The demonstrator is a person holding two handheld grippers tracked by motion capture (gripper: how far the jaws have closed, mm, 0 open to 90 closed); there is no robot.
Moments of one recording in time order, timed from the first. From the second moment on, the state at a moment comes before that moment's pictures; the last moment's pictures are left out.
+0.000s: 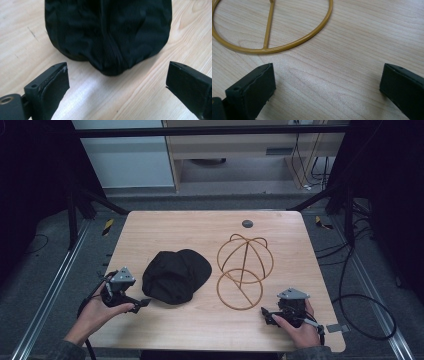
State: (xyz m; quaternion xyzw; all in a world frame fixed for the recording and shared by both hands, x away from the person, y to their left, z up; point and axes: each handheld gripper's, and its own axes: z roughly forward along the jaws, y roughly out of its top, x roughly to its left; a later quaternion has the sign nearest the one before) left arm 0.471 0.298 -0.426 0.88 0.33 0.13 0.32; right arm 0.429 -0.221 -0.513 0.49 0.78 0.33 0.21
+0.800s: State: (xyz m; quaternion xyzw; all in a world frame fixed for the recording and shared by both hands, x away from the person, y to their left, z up) left arm 0.514 0.268 -0.414 0.89 0.34 0.12 0.28; right arm 0.429 -0.221 -0.513 0.49 0.78 0.33 0.21
